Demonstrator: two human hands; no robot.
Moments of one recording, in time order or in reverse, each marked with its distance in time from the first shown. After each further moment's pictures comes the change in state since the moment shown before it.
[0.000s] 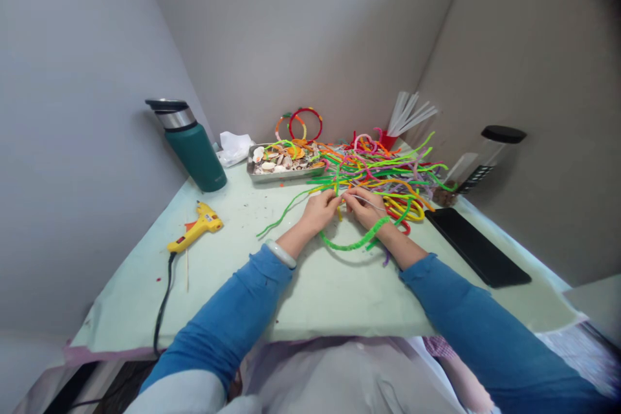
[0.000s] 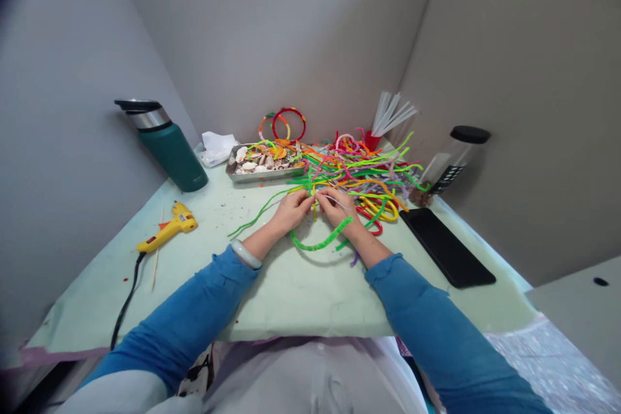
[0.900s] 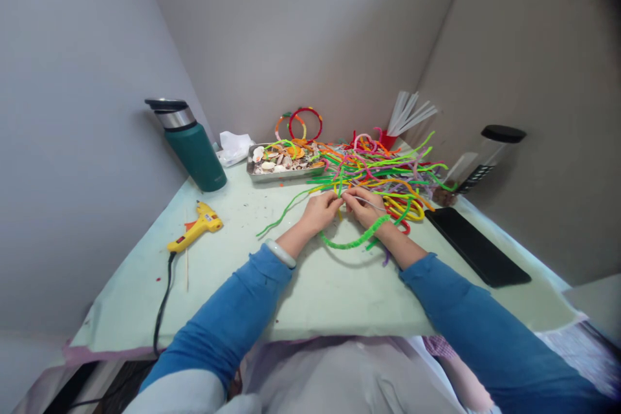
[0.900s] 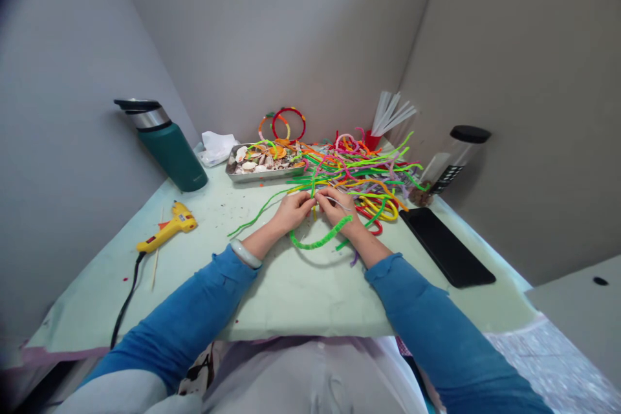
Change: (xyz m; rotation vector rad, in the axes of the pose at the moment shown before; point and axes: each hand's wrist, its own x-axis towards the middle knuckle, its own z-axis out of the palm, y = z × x) left_hand 0.001 -0.004 0.004 0.000 -0.013 0.051; right_hand 0.001 0.007 -0.001 -0.034 -0.020 -0.071
